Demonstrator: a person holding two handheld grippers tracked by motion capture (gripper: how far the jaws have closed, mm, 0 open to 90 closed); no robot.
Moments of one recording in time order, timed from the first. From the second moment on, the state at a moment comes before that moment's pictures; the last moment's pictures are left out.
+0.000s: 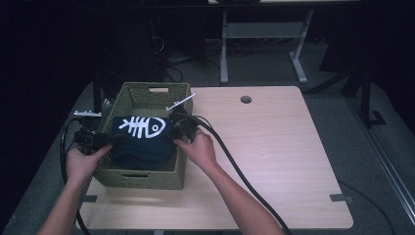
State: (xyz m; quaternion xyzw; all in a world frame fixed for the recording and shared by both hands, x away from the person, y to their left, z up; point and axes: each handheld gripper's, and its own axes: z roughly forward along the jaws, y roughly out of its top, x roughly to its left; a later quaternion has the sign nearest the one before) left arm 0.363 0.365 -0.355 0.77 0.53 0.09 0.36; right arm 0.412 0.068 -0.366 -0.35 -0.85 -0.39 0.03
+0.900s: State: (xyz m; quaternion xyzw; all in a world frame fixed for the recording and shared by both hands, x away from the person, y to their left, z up) left arm 0.363 0.371 -0.346 0.75 0.54 0.11 0.37; right arm 0.406 0.063 -0.351 -0.34 -0.86 -0.37 0.01
